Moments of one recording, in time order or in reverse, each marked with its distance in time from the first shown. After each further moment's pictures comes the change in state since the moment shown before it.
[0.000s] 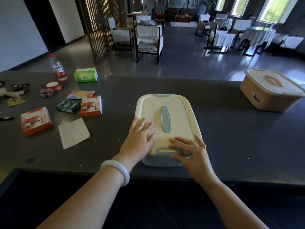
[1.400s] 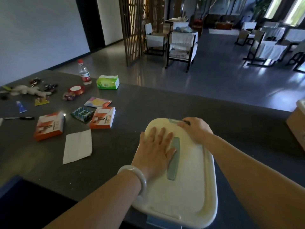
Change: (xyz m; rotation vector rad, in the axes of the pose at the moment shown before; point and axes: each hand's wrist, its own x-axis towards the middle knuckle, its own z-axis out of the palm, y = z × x) left_hand 0.103 0.008 0.020 0.450 -0.046 -0.045; right_hand 0.283 0.084 0.015 -0.301 -0.334 0.170
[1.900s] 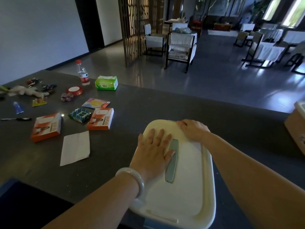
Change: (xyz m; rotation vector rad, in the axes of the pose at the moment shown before) left_hand 0.001 0.000 0.002 -0.007 0.002 -0.008; right_hand 0.008 -0.005 -0.003 -0.233 -0.132 0.023
